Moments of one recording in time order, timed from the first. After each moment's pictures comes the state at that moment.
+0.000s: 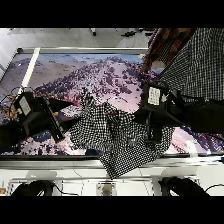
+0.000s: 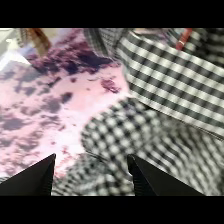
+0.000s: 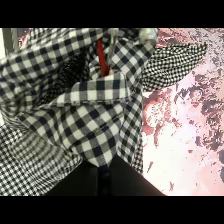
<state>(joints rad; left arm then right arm) -0.27 -0.59 0.90 -2.39 1.00 2.81 0.44 -0.89 1.35 2.06 -1.33 -2.63</state>
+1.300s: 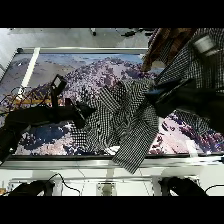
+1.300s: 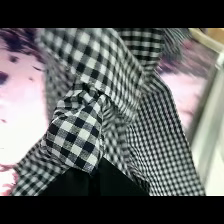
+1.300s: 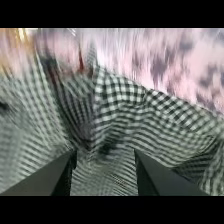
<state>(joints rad) -0.32 -0.91 0.90 -2.66 0.87 2.65 0.44 -0.79 1.40 1.79 -1.06 -1.79</state>
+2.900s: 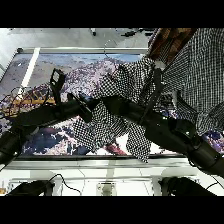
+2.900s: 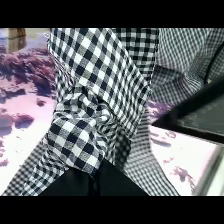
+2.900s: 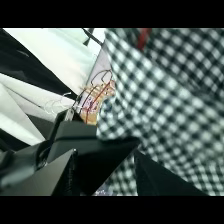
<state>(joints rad) -0.46 -0.91 0.90 -2.71 0.65 2.63 0.72 -0.90 0.99 1.88 -0.33 -1.10</state>
